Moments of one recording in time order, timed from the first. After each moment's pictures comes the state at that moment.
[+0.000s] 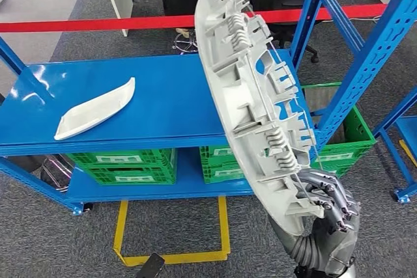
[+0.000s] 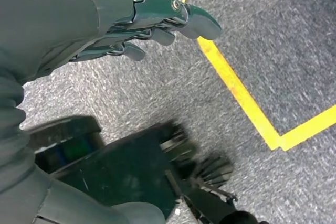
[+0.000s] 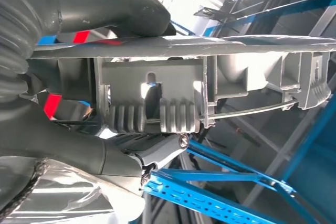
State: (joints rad) left arm -0.18 -0.15 -1.44 -0.15 1.21 0.37 -0.40; right arm 0.17 -0.10 0.50 -2.01 0.64 -0.66 -0.57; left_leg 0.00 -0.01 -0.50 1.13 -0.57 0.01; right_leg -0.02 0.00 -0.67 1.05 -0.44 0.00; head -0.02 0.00
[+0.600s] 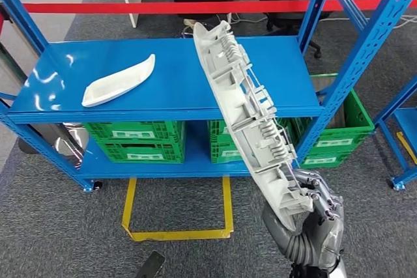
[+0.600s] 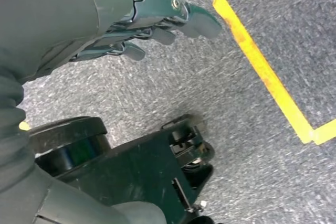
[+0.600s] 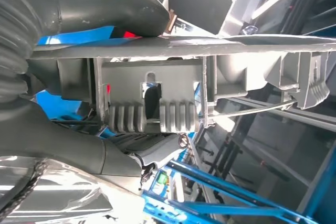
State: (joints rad) left arm -0.19 -0.16 -1.45 -0.15 1.23 0.37 -0.40; right arm 0.21 -0.06 0.46 -1.97 0.53 -0.53 -0.58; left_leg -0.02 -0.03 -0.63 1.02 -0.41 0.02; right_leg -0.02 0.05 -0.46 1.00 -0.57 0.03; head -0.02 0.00
